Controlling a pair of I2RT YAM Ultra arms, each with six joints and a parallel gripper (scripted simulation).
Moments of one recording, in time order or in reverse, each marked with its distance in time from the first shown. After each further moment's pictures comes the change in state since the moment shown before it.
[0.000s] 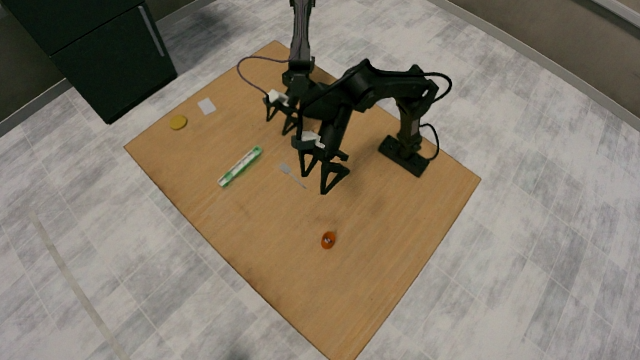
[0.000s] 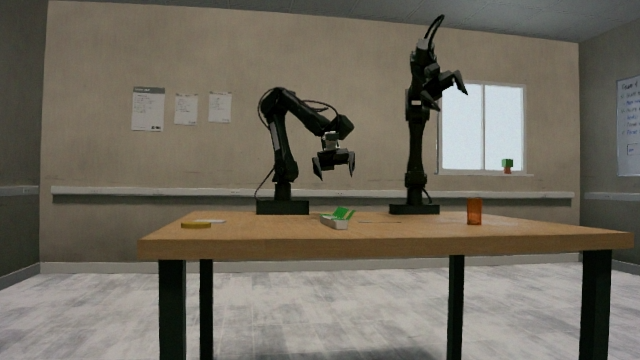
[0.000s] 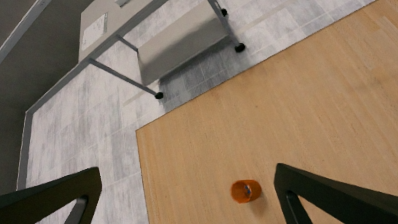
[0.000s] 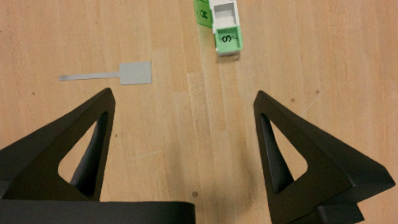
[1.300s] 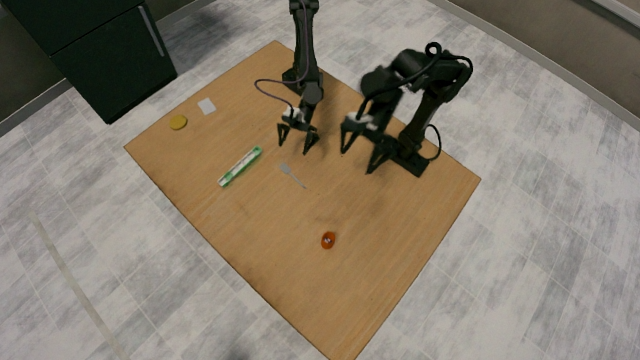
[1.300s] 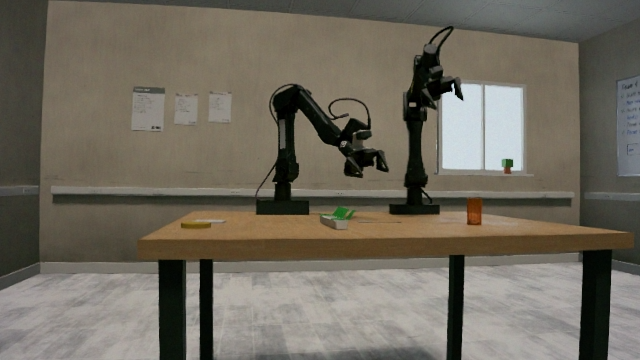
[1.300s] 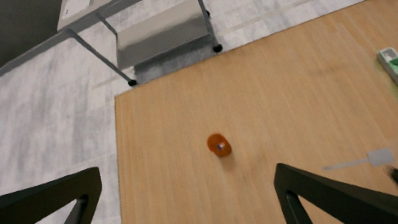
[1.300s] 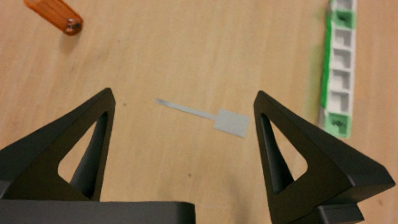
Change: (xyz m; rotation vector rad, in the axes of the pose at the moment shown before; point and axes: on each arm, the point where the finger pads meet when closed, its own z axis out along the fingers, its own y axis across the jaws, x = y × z) left arm 0.088 0.018 -0.079 0.122 -0.029 -0.187; right arm -0.011 0.122 0.016 -0.335 -0.185 -0.172
